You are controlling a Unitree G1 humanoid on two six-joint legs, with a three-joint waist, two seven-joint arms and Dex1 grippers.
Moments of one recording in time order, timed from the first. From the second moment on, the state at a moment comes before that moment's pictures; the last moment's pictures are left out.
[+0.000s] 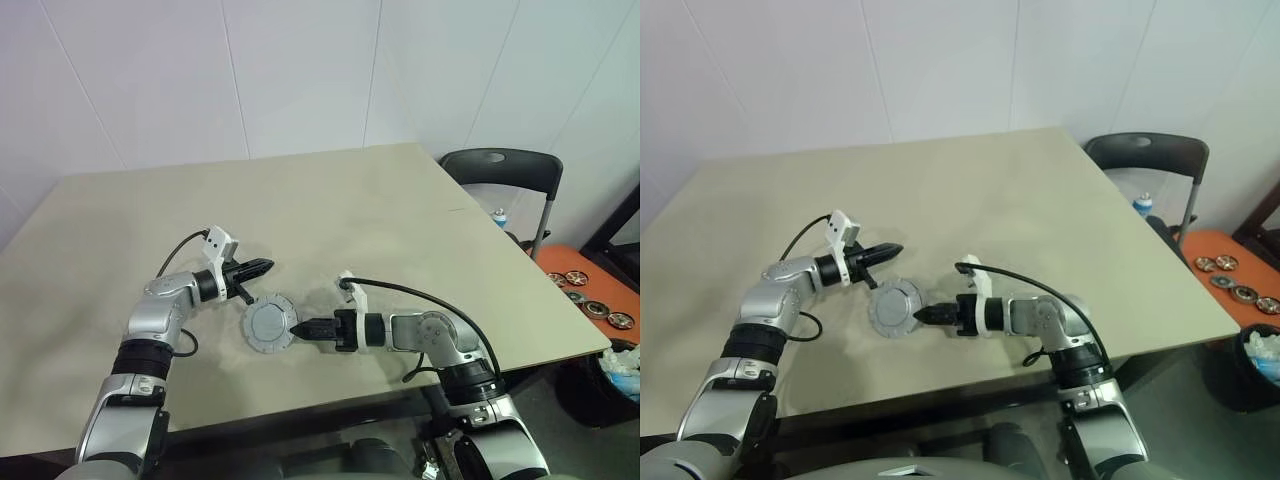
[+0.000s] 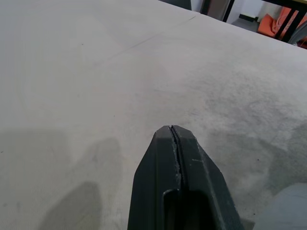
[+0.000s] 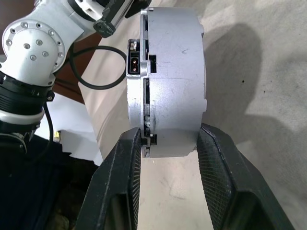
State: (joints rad) left arm -0.50 0.41 0.04 0.48 -0.29 0.30 -0.97; right arm -0.42 -0.14 0.09 0.13 0.64 1.19 0.70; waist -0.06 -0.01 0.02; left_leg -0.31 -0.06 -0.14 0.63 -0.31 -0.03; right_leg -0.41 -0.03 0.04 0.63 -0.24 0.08
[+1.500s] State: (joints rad) left arm -0.56 0.29 0.23 0.62 -0.46 0.54 -0.81; right arm -0.60 0.12 -0.55 0.51 0.87 0.97 0.26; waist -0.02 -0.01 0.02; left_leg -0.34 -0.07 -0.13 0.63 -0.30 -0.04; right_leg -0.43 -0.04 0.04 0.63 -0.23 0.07
